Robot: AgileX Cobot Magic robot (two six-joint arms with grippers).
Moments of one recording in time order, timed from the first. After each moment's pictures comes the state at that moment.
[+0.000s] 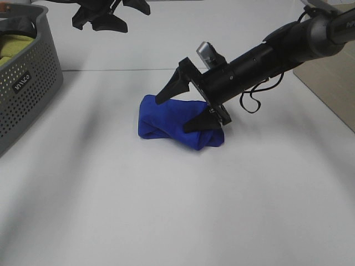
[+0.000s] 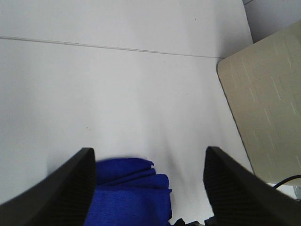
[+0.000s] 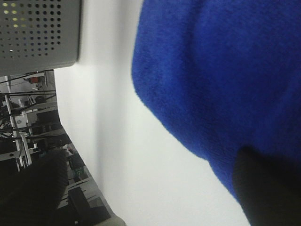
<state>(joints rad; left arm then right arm) -0.22 2.24 -2.04 -0.72 0.79 0.09 0.27 2.31 -1.56 1.11 1.03 -0.51</state>
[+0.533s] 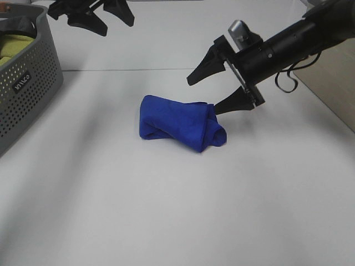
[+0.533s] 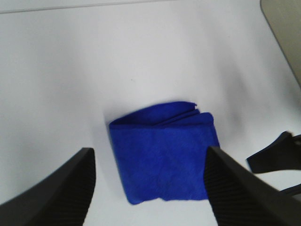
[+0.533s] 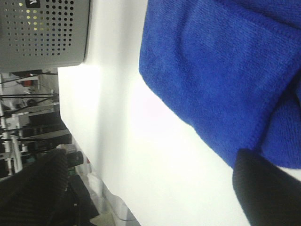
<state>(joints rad) -0.22 2.15 -2.04 -0.48 1.01 0.11 0.14 2.18 -1.56 1.00 1.14 -0.49</state>
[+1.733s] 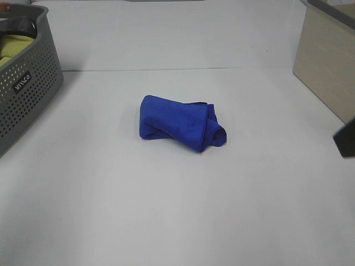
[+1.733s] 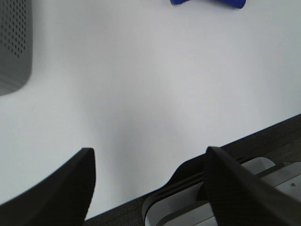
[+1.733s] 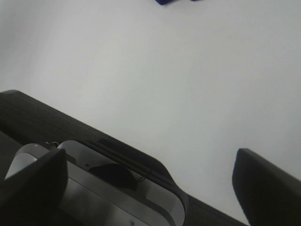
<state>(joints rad) -0.22 0.86 -0.98 -0.18 1.21 0.11 0.14 0.89 -0.83 0.36 1.15 -0.30</state>
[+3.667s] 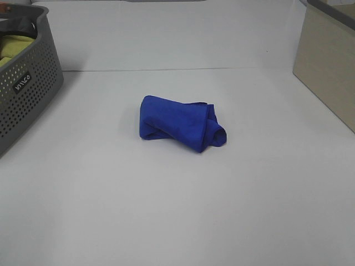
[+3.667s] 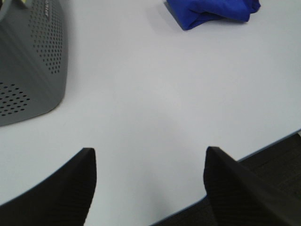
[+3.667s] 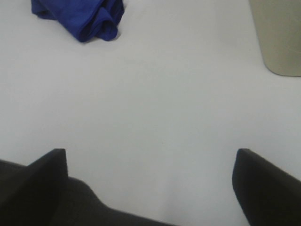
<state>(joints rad) -0.06 0.15 -0.51 -0.23 1.08 0.38 0.02 0.16 -0.51 0.16 1.08 -0.25</state>
